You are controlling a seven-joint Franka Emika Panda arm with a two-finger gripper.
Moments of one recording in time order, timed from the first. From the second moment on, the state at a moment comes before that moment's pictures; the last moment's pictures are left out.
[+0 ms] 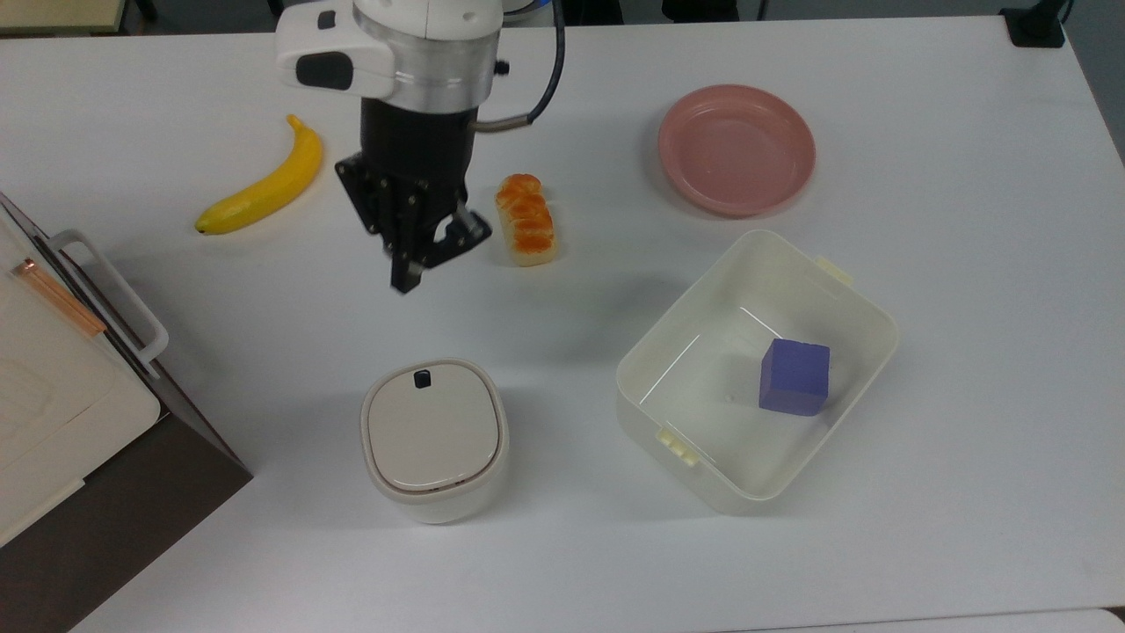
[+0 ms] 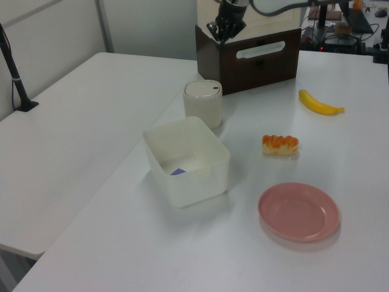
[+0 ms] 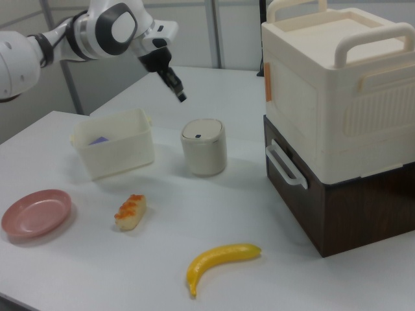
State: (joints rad) arm 0.23 0.42 -0.28 -1.26 -0.09 2.03 0.63
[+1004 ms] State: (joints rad) arm 0.26 -0.02 -0.28 -1.66 0.00 1.62 -0.01
